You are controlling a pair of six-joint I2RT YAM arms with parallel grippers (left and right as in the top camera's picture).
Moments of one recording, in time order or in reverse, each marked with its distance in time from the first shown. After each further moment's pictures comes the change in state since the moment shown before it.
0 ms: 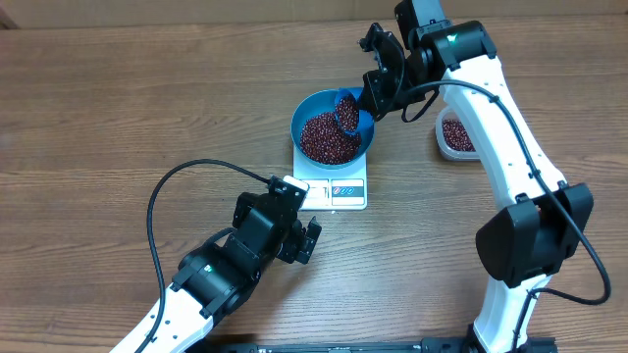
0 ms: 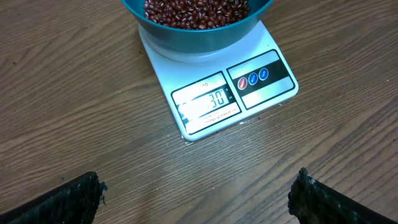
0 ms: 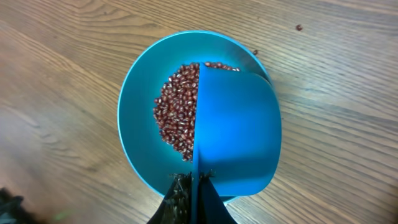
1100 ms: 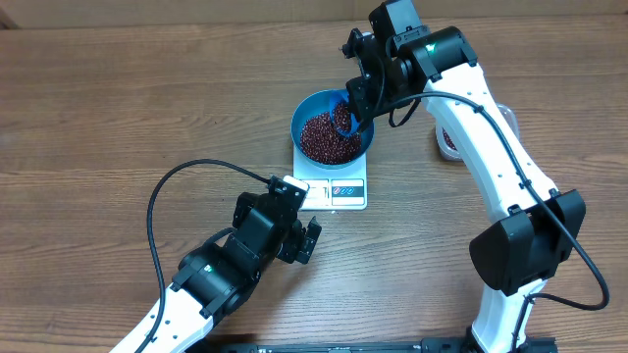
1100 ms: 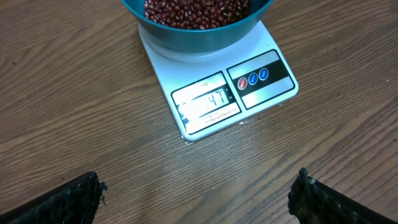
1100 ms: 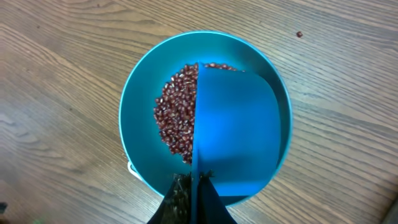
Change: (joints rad) left arm 0.000 0.000 0.000 0.000 0.000 0.000; right arm 0.074 -0.016 0.000 0.008 0.100 0.015
